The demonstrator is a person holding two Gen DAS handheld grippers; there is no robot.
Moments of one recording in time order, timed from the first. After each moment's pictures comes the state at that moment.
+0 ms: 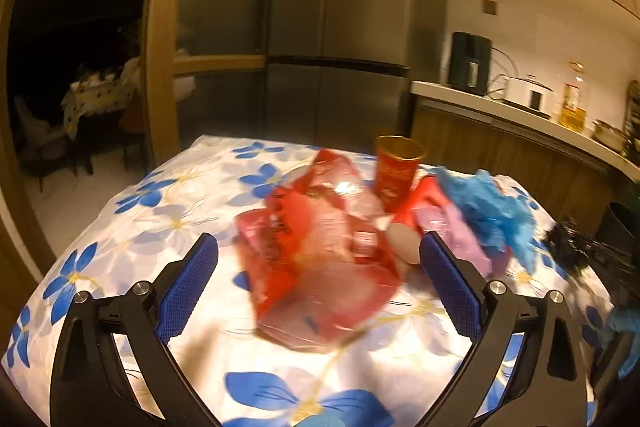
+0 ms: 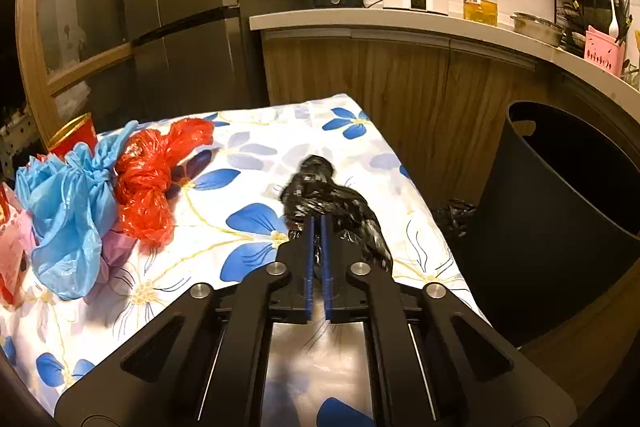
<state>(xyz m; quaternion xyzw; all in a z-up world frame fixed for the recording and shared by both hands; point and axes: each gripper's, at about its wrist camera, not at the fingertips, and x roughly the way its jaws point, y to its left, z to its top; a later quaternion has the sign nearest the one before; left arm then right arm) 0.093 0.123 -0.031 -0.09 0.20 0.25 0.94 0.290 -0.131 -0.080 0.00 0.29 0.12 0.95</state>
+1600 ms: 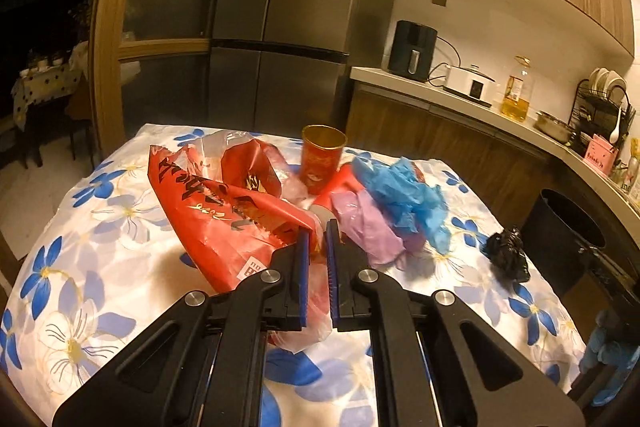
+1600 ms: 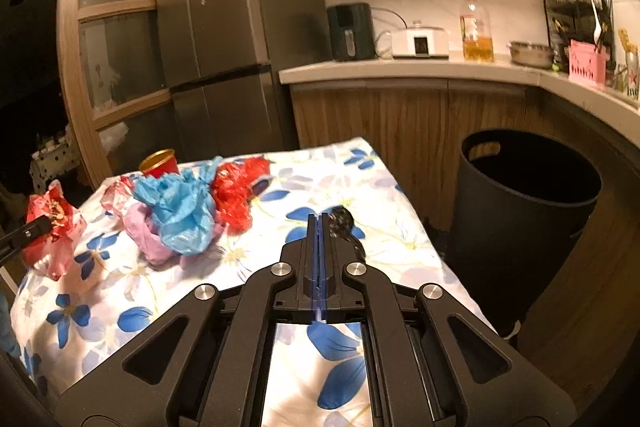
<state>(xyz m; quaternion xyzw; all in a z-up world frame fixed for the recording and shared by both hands) 0.075 0.091 -0.010 -0.11 0.22 0.12 0.96 0.169 -0.173 -0.030 0.04 0.22 0.16 0.96</state>
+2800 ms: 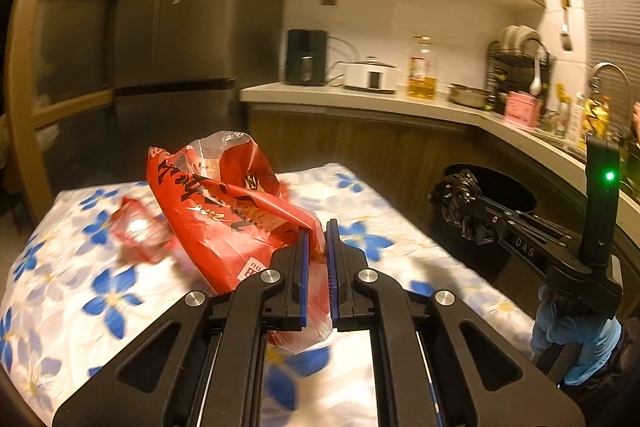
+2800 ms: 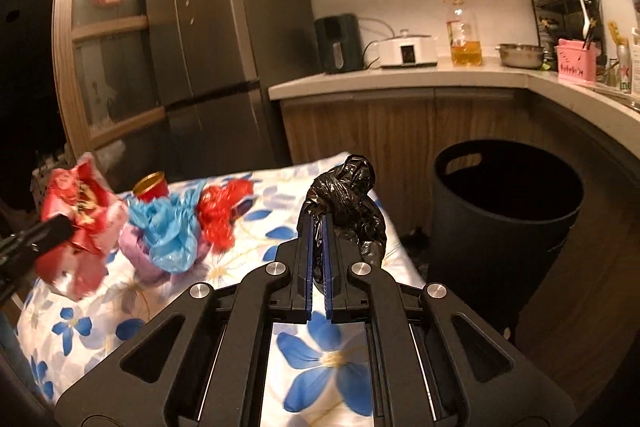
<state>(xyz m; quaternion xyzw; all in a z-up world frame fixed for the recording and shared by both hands) 0.097 -0.031 0.023 -0.02 0.19 -0.02 0.98 0.170 -0.215 -0.008 0.06 0.19 0.16 0.97</state>
